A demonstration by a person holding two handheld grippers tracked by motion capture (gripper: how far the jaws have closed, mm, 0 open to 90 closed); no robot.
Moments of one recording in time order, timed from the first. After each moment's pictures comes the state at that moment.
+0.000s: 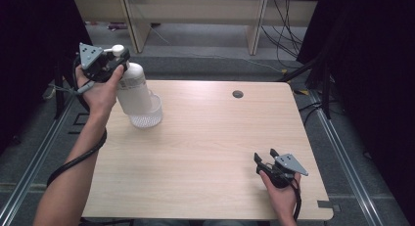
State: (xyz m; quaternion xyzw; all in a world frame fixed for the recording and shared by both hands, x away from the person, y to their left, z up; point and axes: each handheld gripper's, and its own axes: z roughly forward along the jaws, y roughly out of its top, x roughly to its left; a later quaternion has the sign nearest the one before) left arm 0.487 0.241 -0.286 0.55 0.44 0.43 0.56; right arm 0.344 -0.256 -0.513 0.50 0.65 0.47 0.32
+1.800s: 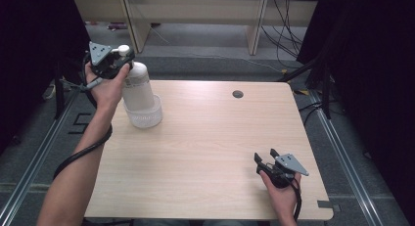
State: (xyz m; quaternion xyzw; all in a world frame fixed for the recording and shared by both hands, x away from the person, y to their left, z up) left arm 0.513 0.237 -0.301 0.57 0.45 0.43 0.54; right arm 0.345 -0.257 -0.514 0.50 0.66 0.47 0.32
